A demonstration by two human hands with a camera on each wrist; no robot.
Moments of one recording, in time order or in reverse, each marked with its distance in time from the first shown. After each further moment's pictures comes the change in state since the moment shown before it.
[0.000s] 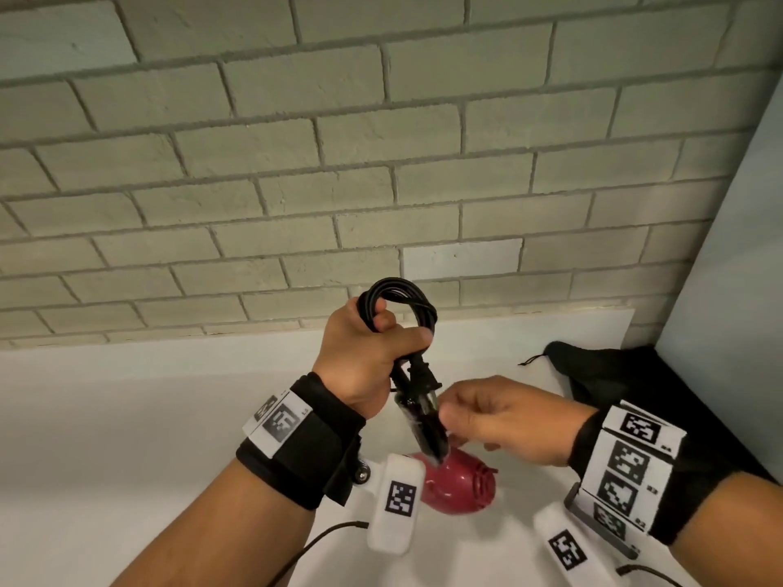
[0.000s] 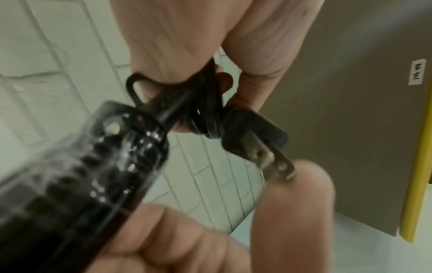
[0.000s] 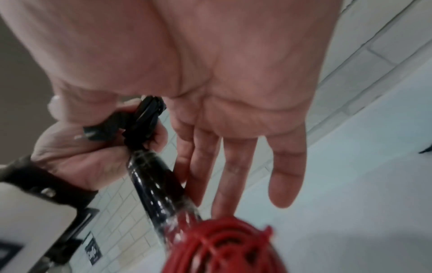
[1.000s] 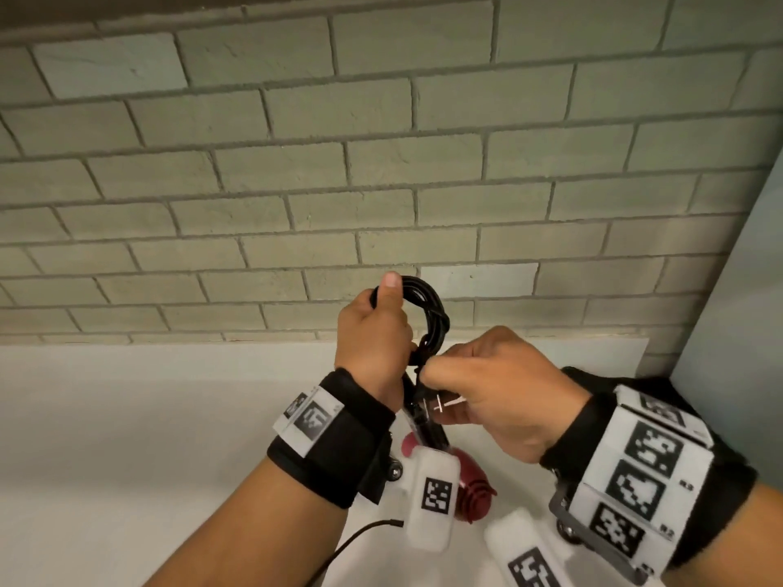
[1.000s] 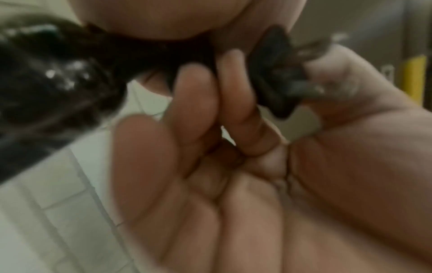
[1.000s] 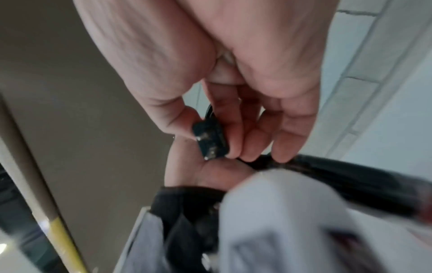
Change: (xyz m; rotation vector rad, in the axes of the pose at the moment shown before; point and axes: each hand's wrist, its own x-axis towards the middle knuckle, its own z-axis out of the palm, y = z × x) left_hand -0.007 0.036 0.025 0.056 0.289 0.051; right_hand -0.008 -0.097 0.011 0.341 0.346 0.011
